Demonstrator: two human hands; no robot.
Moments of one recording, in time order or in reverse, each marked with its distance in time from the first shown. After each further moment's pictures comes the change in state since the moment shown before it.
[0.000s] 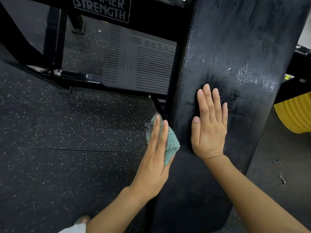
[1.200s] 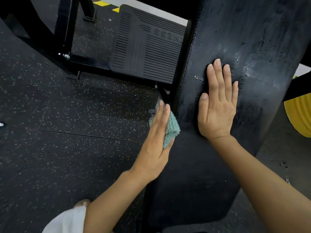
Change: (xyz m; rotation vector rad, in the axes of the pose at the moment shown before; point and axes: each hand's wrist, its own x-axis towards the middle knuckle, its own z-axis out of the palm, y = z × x) left_hand -0.020 -0.006 0.007 -0.062 0.050 -0.057; right_hand -0.002 0.001 0.000 0.011 0.045 -0.021
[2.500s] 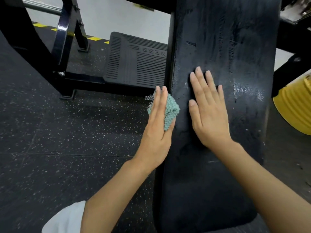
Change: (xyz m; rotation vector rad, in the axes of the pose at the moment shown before) left_hand -0.021 -0.034 0.017 -0.048 0.072 0.153; right_hand -0.090 -0.011 0.009 0.110 -0.038 -0.088
